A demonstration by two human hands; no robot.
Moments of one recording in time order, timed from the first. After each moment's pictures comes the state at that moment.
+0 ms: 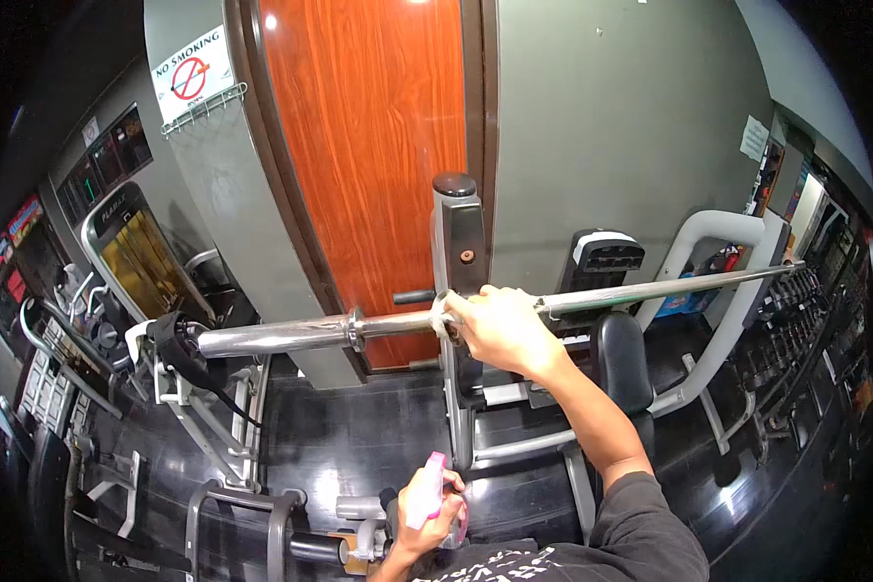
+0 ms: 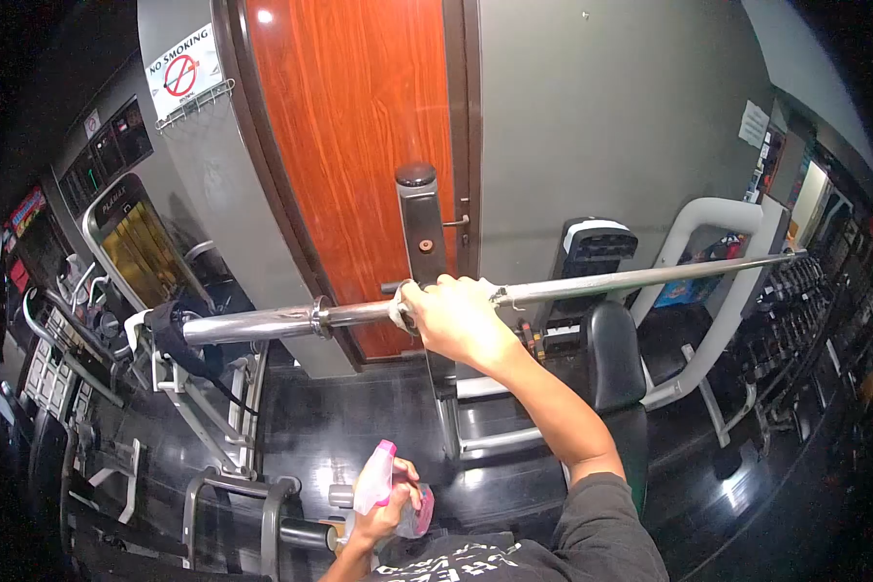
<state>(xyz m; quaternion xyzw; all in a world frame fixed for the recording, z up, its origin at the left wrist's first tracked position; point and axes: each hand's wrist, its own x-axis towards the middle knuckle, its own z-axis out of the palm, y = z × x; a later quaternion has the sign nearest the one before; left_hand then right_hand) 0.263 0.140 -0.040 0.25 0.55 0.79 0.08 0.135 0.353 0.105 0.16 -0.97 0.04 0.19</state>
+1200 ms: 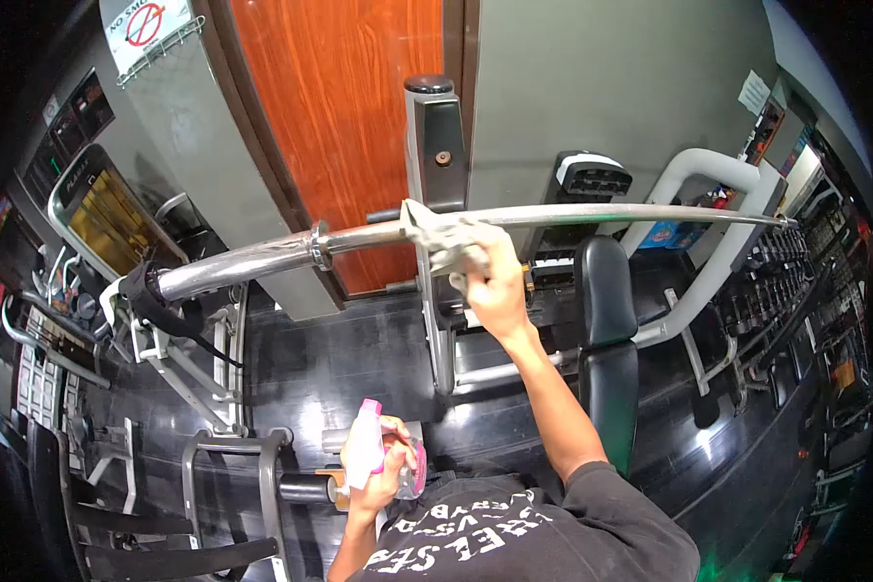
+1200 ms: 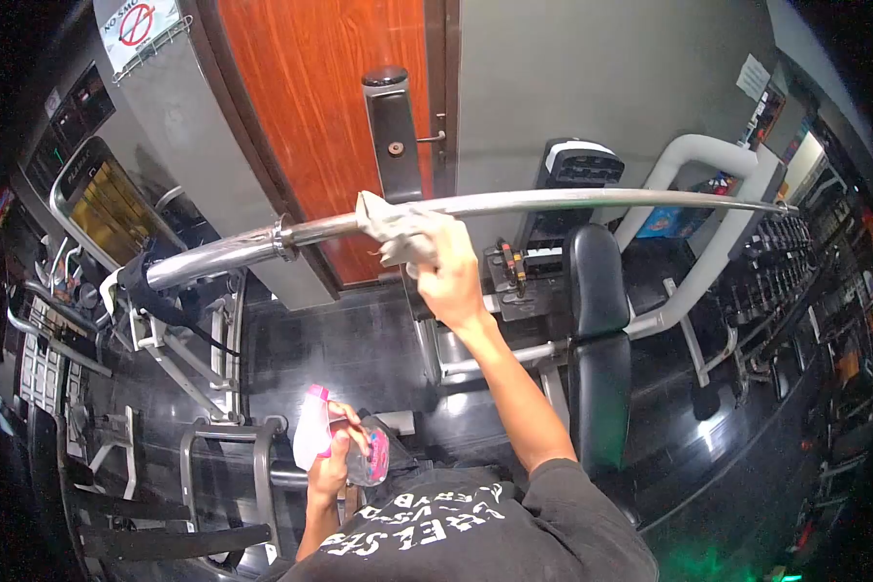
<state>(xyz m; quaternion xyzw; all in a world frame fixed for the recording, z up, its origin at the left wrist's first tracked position) 0.277 0.103 -0.048 0.20 0.54 0.81 0.04 0.152 0.352 0.007 0.12 -0.79 0.38 0.47</state>
